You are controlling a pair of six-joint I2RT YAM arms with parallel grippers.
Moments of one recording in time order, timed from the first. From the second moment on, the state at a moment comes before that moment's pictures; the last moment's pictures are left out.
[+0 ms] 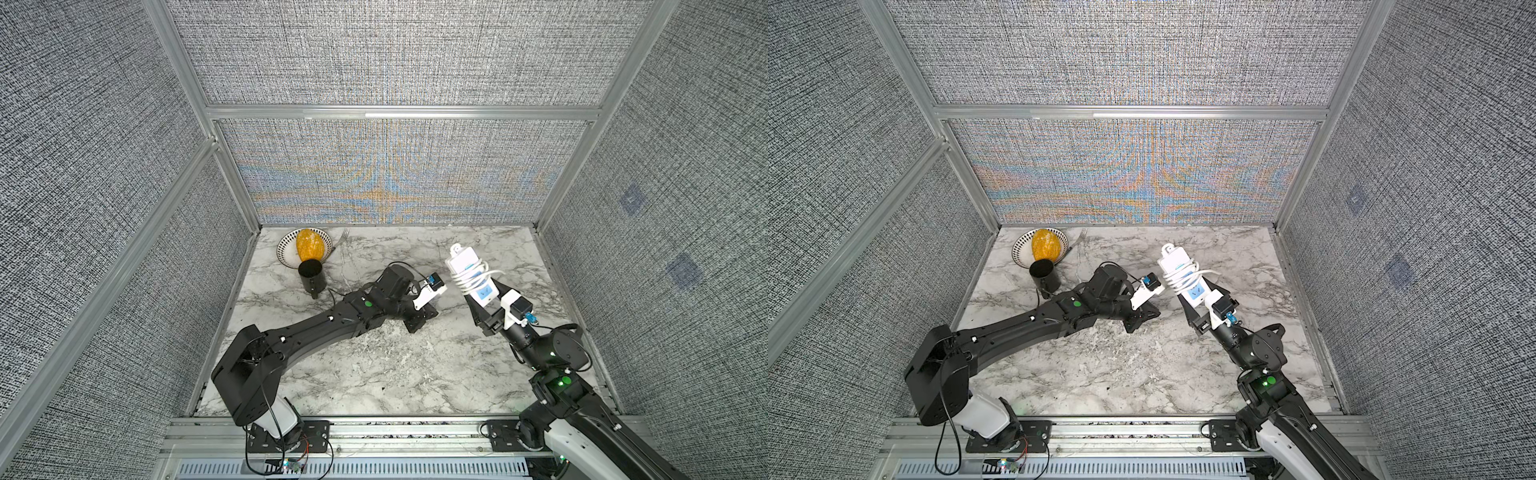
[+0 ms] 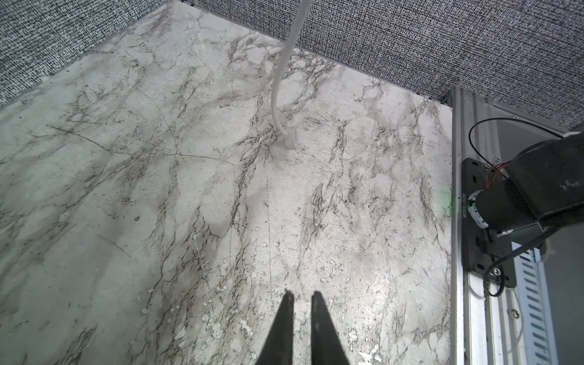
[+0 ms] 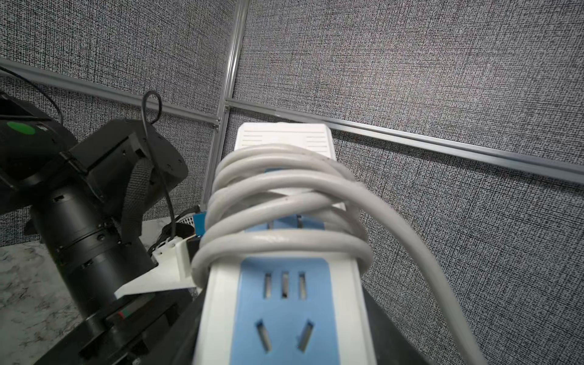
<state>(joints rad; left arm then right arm) -0.88 1.57 1.10 -0.18 0.39 0.11 0.52 0.56 0.39 0.48 -0.14 -0.21</state>
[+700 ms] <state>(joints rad) -0.92 1.75 0.95 0.53 0.32 -0.03 0.51 0.70 0.66 0.34 -0.41 -0.14</state>
